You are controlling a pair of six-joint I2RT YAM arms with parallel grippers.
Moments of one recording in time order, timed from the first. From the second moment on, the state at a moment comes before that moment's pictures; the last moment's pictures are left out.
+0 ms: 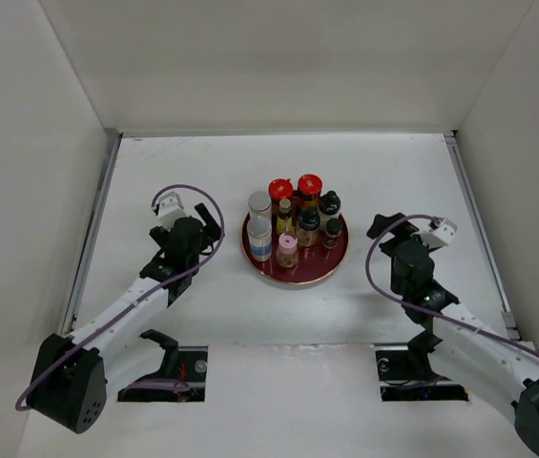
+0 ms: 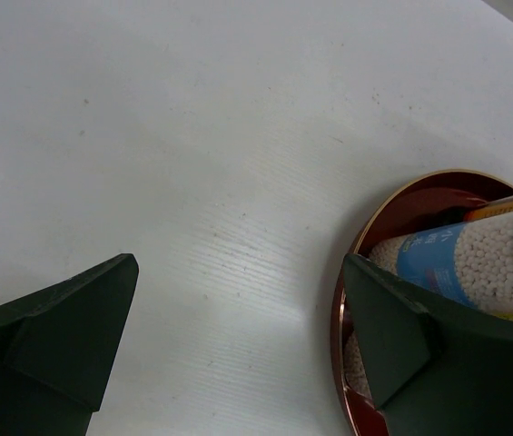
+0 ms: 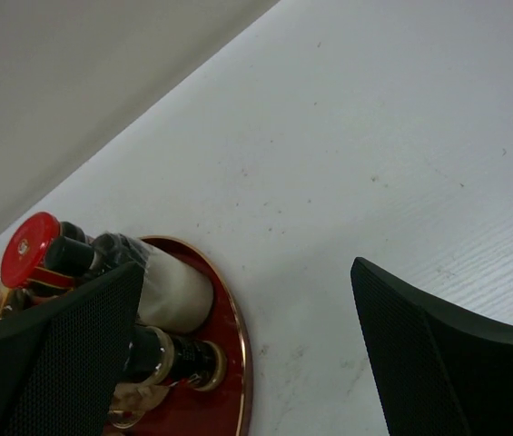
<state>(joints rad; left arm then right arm) -0.43 1.00 0.50 0.02 -0.53 -0.66 0.52 0.79 0.32 0.28 0.75 0.69</state>
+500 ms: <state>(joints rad) -0.47 1.01 0.55 0.03 -0.53 -0.63 0.52 0.80 0.31 0.32 0.72 0.71</state>
